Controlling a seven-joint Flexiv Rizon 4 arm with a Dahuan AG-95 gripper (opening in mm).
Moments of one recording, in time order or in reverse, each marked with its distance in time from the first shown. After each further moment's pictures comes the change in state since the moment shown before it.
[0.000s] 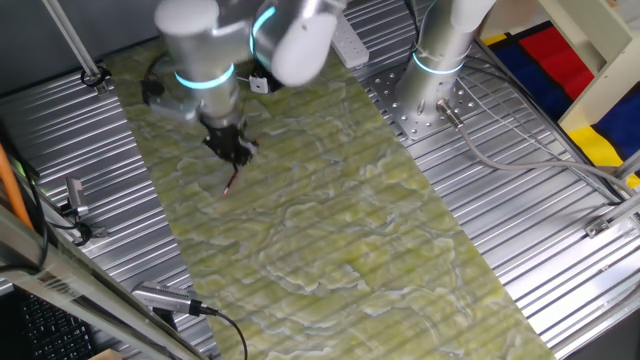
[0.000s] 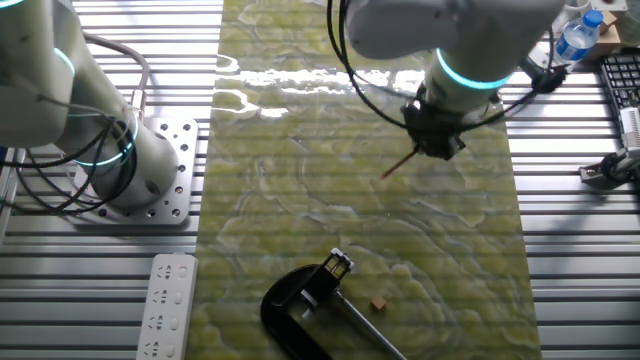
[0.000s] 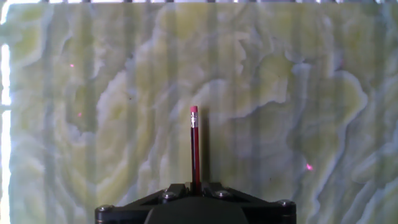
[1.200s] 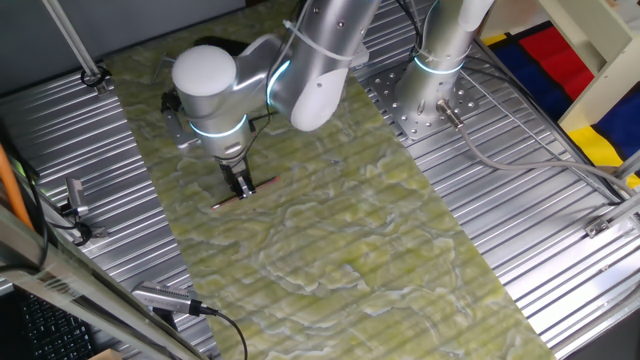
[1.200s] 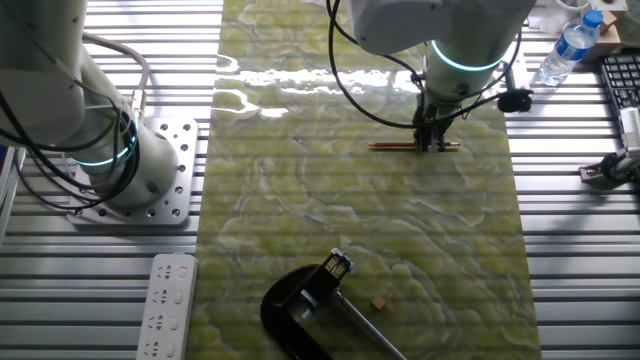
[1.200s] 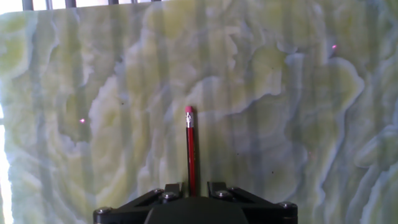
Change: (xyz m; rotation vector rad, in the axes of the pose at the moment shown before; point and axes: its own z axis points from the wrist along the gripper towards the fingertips) arm -0.047 0.022 0.059 0.077 0.029 0.729
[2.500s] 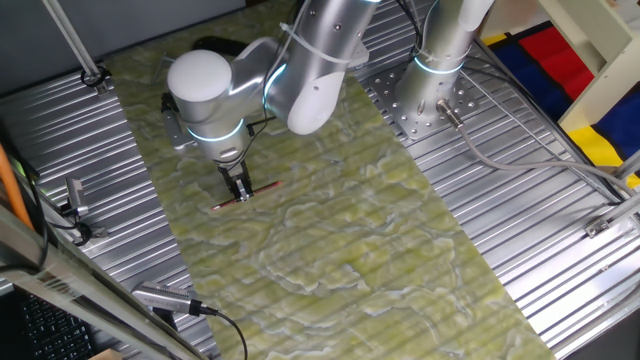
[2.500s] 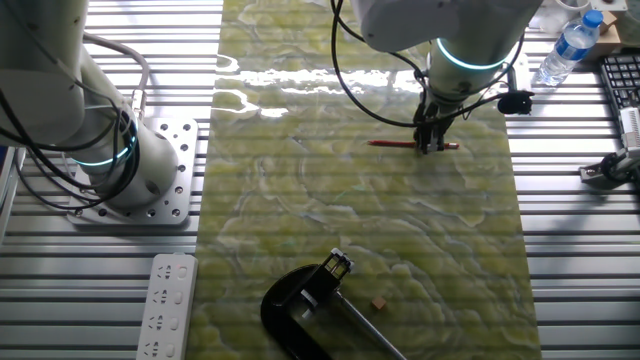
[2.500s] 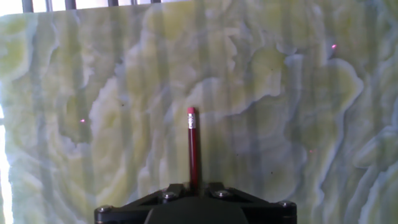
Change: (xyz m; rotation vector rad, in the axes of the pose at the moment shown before) arm 0.000 0.002 0.007 0.009 0.013 0.107
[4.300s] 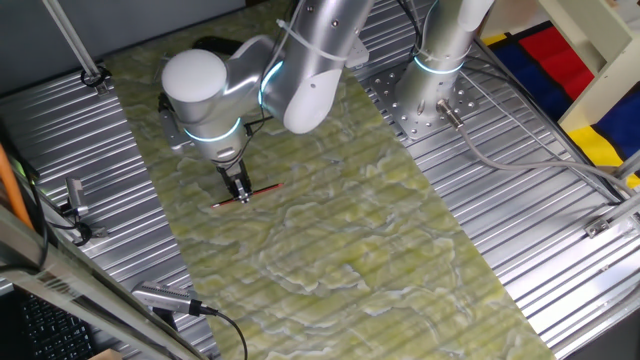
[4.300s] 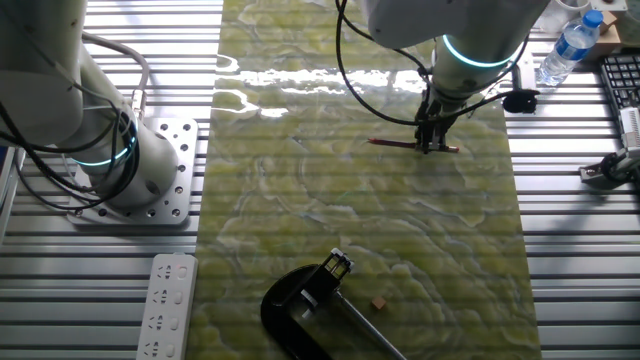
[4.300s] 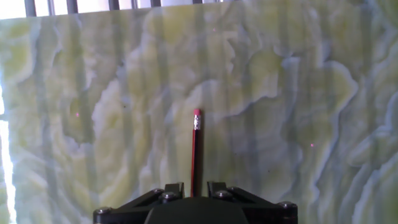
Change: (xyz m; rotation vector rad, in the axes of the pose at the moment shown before) arm 0.000 0.000 -0.003 0.002 0.018 0.018
